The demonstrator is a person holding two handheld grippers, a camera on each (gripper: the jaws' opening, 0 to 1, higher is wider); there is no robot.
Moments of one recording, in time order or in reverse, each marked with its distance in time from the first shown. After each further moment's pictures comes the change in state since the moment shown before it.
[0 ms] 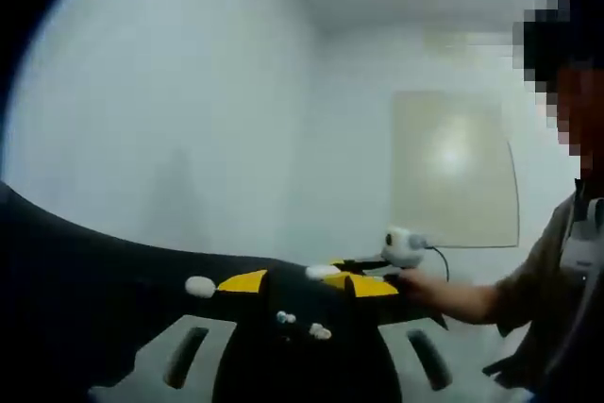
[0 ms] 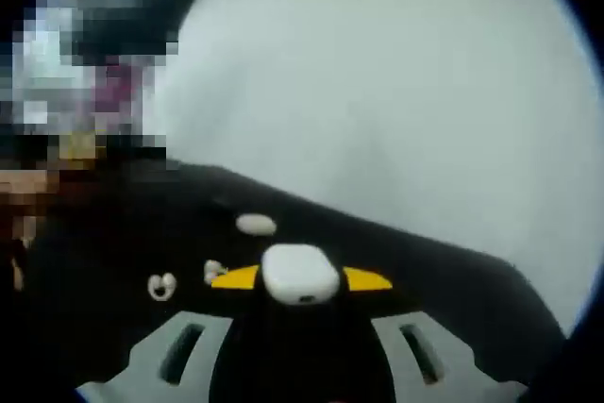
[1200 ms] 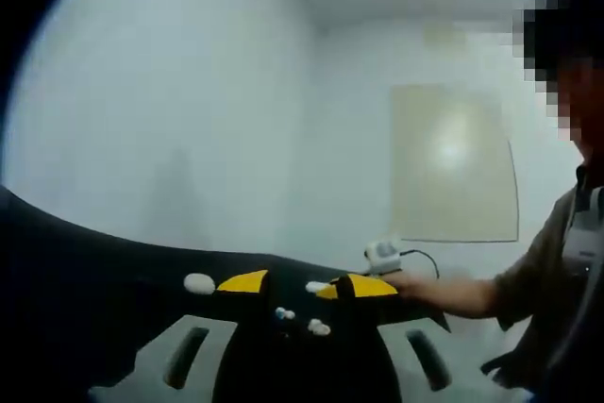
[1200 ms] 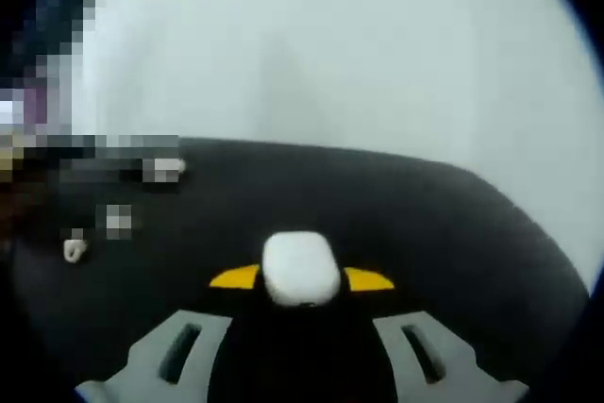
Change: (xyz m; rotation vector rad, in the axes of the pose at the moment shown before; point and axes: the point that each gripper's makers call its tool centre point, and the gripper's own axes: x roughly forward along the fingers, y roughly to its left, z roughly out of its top) left arm -0.001 -0.003 -0.003 0.012 0.019 -0.004; right arm -0.002 -0.062 -0.074 0.196 0.211 -0.197
